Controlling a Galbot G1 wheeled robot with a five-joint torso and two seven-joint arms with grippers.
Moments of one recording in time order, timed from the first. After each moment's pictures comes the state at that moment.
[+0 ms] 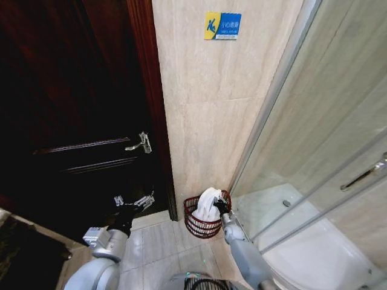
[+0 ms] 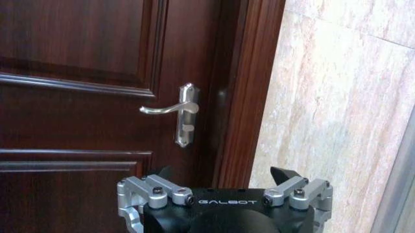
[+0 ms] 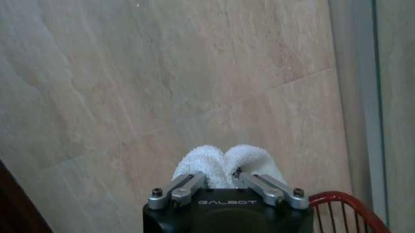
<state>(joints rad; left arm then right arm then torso) 1.83 -1.53 -0.68 -2.49 -0.27 0.23 0.08 -0.91 1.47 0.29 0.81 0.47 0.40 -0.24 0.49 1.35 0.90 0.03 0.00</state>
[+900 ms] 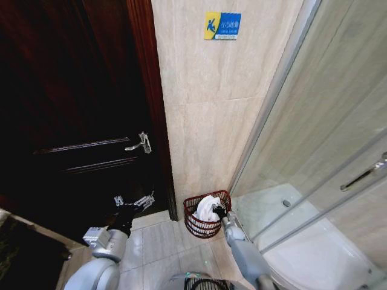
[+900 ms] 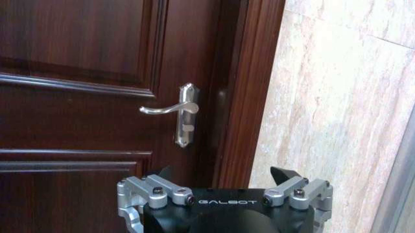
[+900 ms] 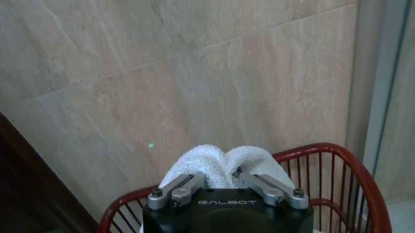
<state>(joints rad) 1.83 -1.53 -0.68 -2.49 -0.27 0.23 0.08 -0.87 1.46 0.31 0.76 0.35 0.19 -0.25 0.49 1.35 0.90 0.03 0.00</state>
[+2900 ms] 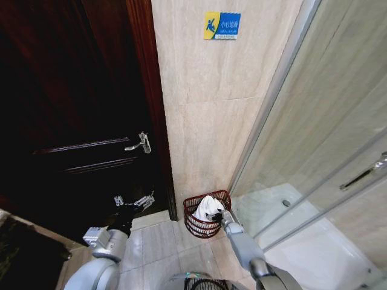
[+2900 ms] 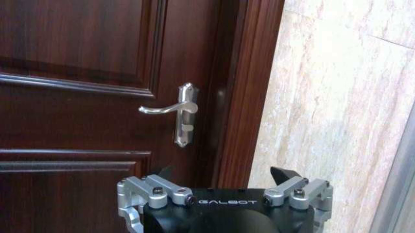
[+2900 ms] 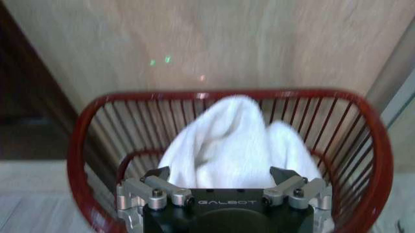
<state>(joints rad) 1.83 -1.53 -0.68 -2.49 -0.27 0.23 0.08 -0.73 1.52 0.40 0.43 -0.04 0.20 -0.26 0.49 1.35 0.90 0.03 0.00</state>
